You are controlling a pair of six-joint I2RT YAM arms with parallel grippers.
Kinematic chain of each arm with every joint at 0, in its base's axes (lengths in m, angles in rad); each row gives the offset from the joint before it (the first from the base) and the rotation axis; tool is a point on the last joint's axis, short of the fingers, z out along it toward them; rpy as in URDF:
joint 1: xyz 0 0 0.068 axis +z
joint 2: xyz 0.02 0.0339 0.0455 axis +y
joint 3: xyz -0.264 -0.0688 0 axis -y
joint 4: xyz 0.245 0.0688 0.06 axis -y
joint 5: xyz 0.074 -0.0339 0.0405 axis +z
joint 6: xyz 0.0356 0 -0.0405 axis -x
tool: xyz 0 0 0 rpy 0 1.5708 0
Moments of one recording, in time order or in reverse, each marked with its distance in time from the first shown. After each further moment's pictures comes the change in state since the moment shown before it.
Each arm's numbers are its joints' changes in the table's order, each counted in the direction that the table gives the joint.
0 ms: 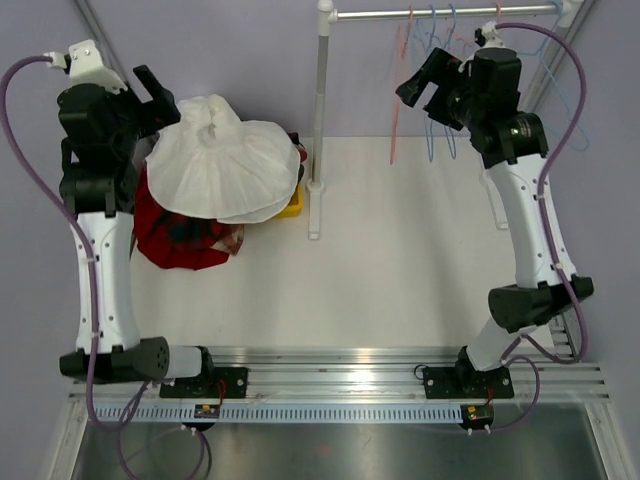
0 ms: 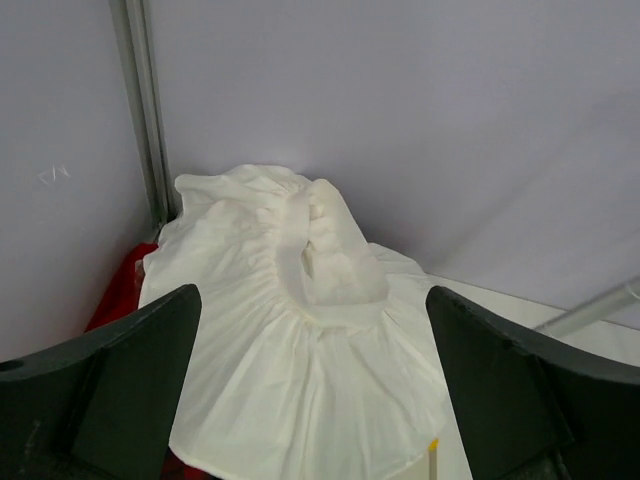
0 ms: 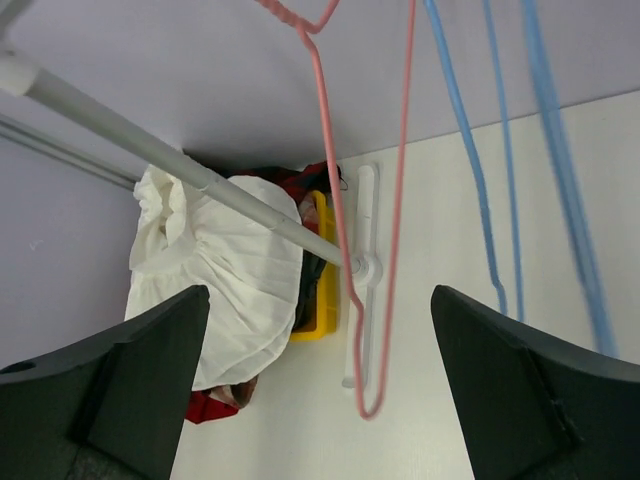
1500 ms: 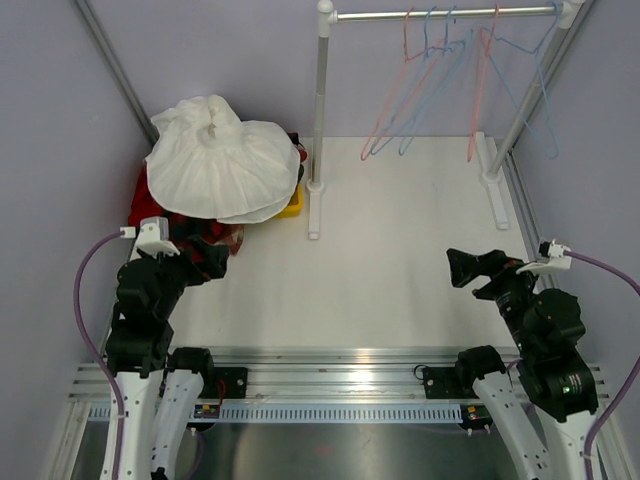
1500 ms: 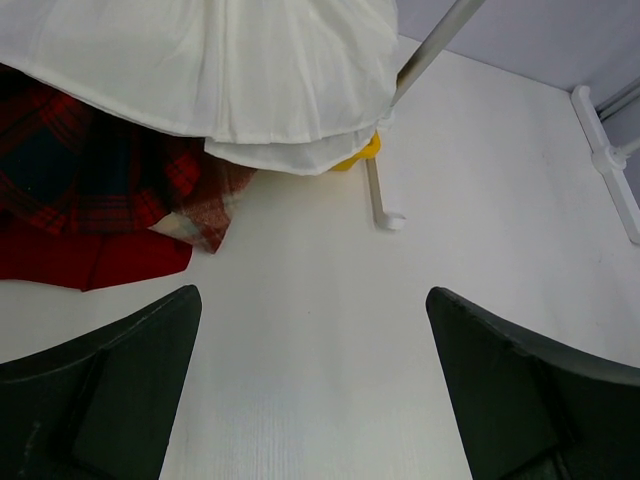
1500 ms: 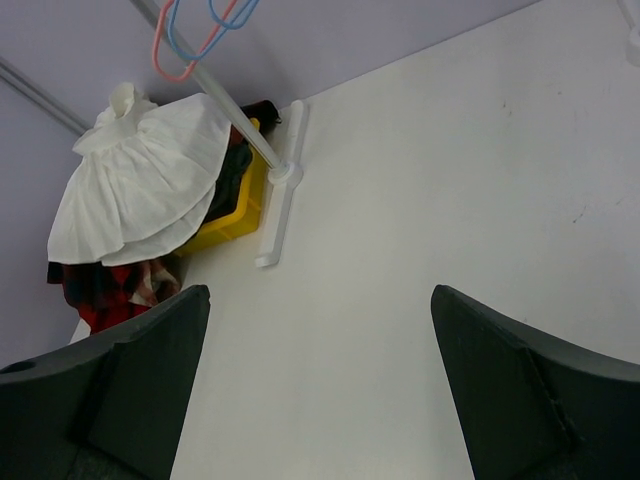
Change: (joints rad) left arm -0.105 -0.996 -1.165 0.004 -0.213 0.119; right arm 0.000 -1.463 -1.365 0.101 -0.126 0.047
